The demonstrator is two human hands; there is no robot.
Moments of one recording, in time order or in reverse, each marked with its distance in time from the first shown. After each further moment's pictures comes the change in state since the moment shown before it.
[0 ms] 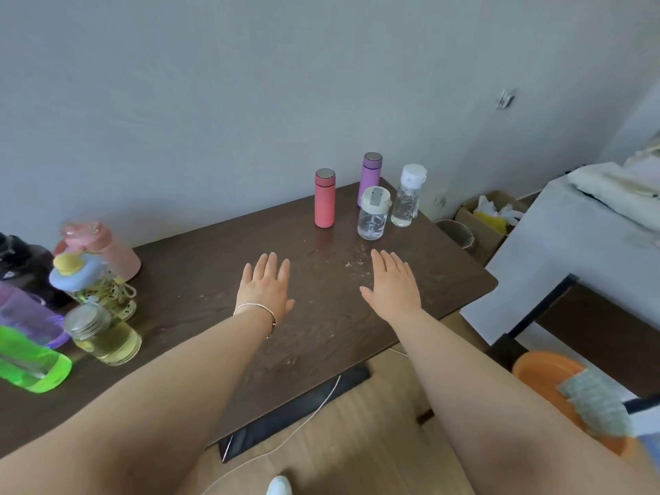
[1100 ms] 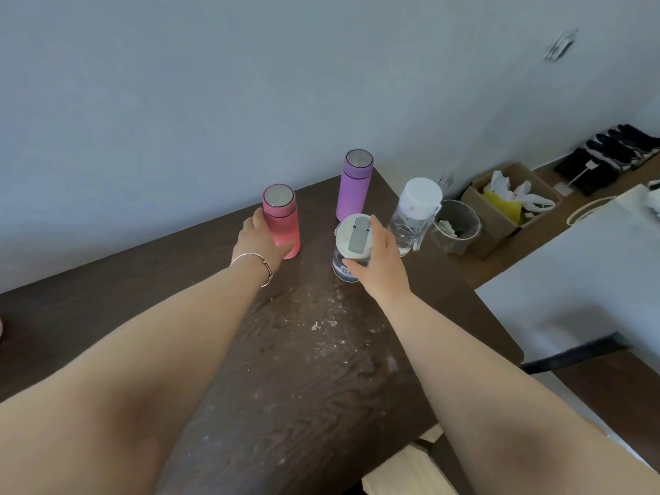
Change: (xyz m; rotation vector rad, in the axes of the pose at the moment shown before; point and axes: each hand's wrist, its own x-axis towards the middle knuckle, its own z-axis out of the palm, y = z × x) left_hand 0.335 0.055 0.029 -0.788 -0.128 -0.328; right_hand 0.271 0.098 0.071 0.555 0.043 0.088
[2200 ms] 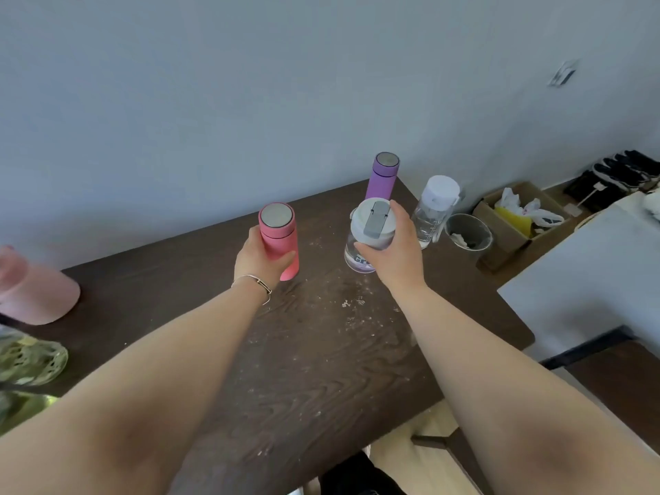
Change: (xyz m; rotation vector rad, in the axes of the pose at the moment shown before) left_hand -0.100 -0.076 -0.048 -0.370 0.183 -0.030; right_hand -0.058 -0.078 -0.015 0.223 0.185 -0.015
